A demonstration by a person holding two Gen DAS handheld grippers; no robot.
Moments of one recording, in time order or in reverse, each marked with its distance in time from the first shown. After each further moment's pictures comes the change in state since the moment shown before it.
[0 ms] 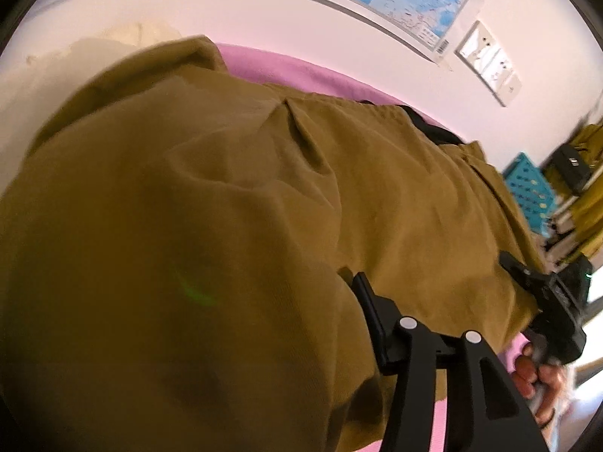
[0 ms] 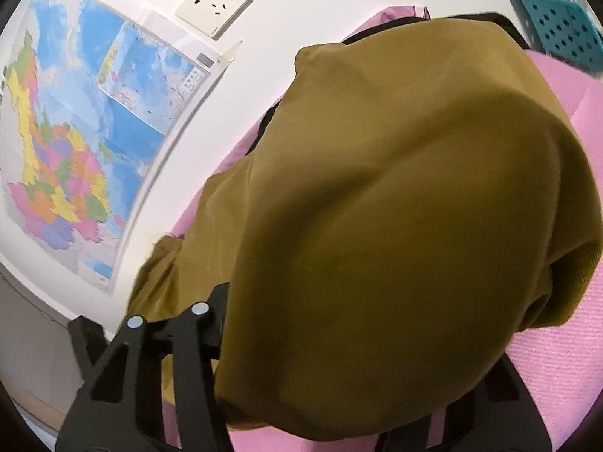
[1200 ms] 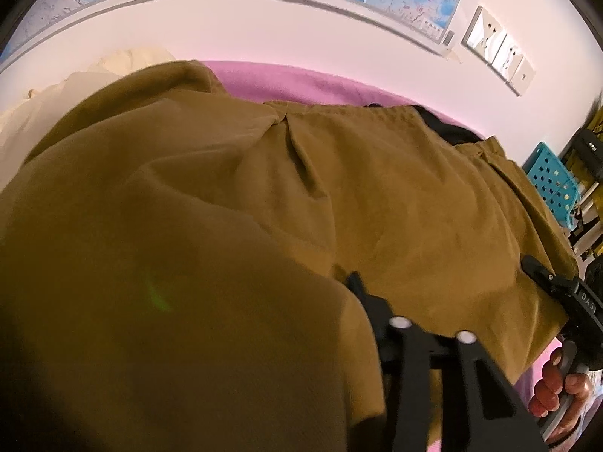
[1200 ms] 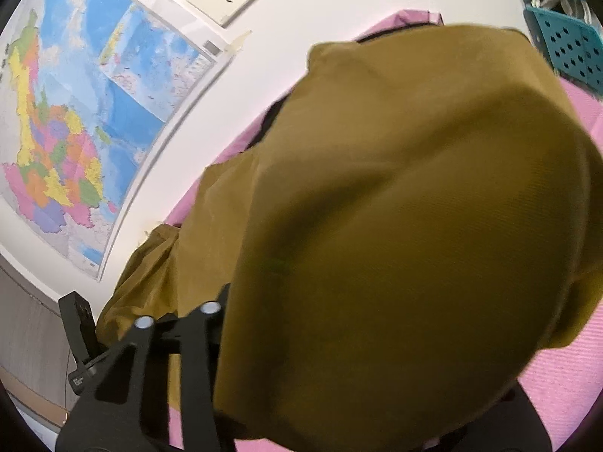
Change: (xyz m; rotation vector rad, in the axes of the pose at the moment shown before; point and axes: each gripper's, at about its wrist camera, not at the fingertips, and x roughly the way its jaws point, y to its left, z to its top) left arm 0.009 -0.014 0.012 0.046 -0.011 0.067; right arm -0.001 0.019 0.004 -0.079 0.007 -0.025
